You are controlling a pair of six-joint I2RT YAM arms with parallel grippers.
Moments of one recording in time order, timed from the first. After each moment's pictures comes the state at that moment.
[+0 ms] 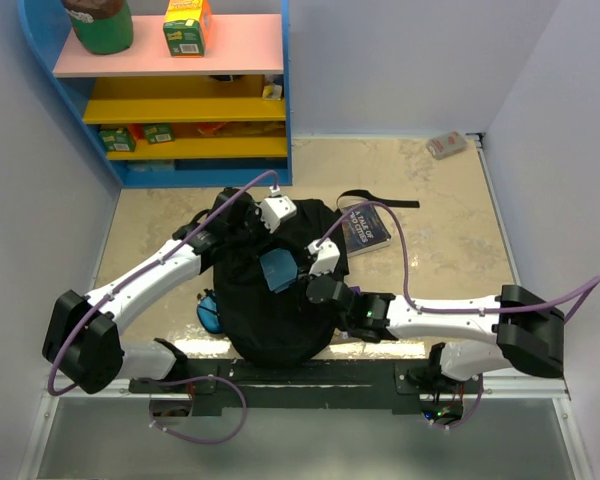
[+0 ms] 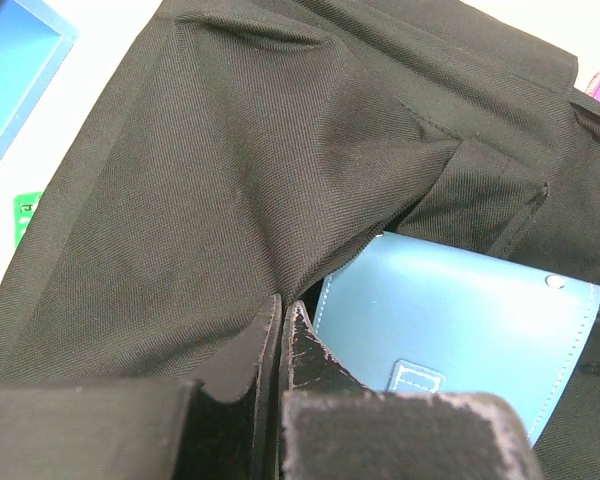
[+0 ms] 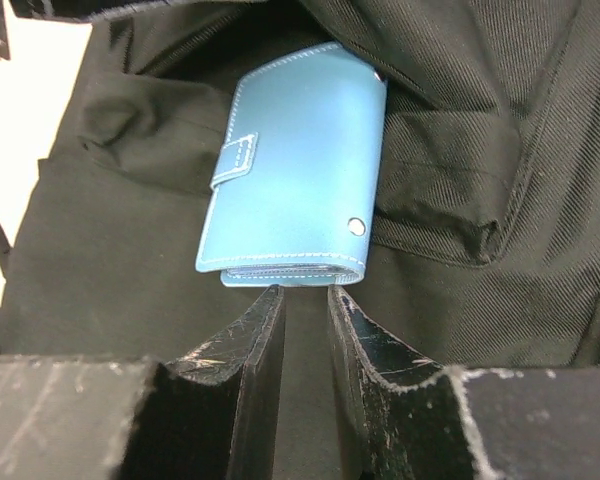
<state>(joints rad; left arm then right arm) -0.57 1.31 0.95 -0.33 0.19 0.32 1.23 1.33 0.68 0.12 0.56 0.69</state>
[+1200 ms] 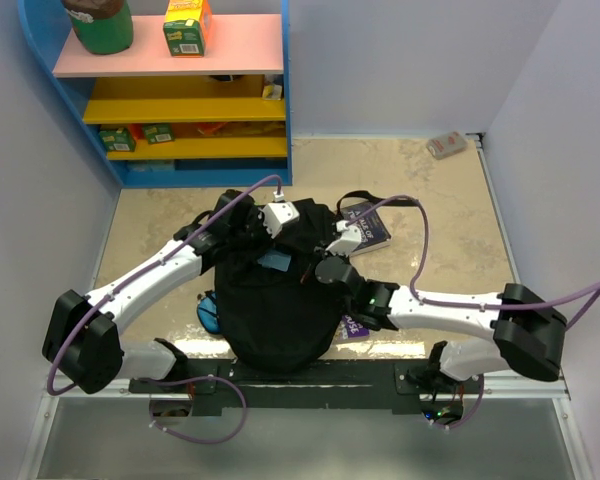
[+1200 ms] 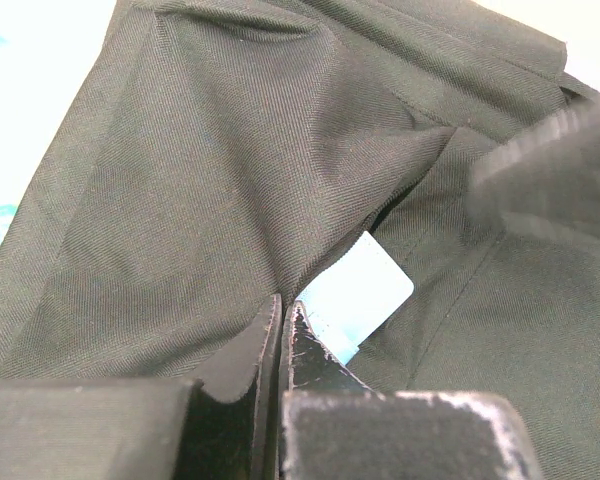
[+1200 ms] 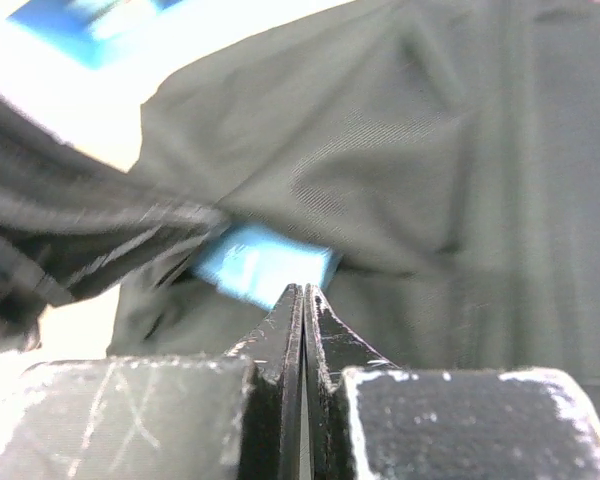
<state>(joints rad) -0.58 1.31 0.94 -0.36 0.24 0.35 1.11 1.34 0.71 0.19 0.68 0.89</state>
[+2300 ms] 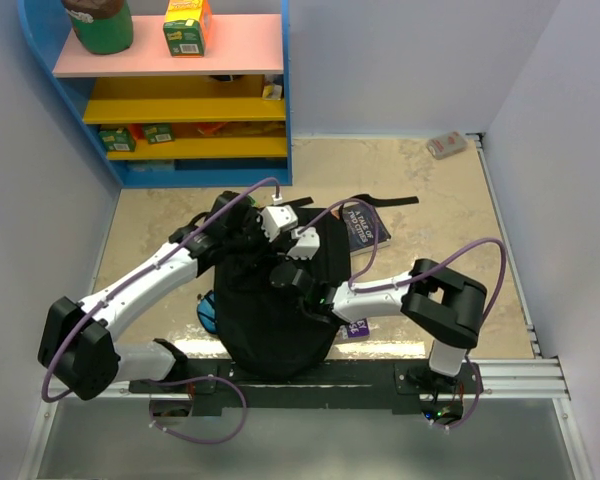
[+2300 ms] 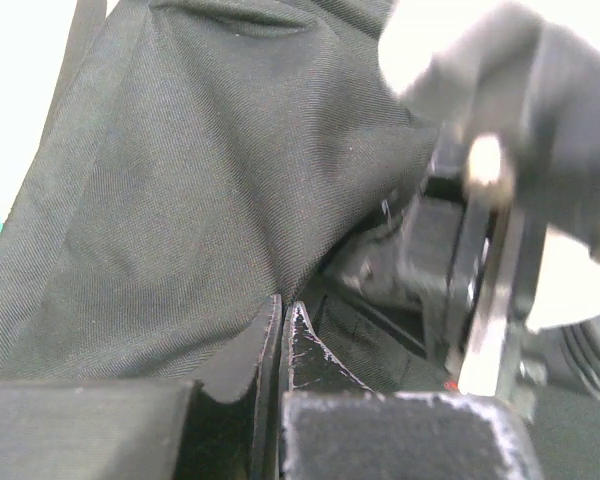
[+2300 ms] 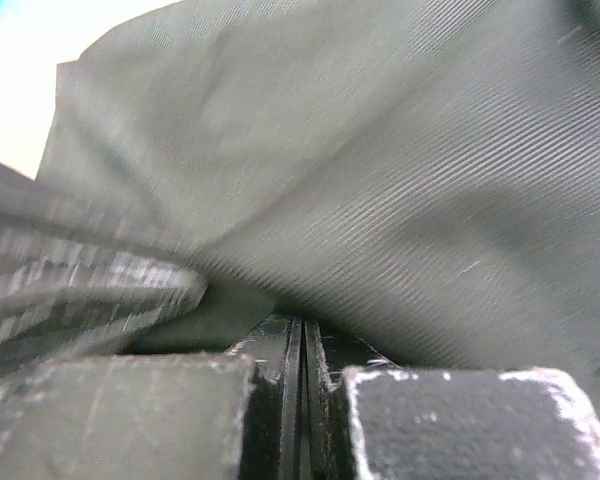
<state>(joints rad) -0.58 1.28 0.94 -0.42 0.29 0.36 1.17 1.78 0.88 0.43 0.80 0.76</state>
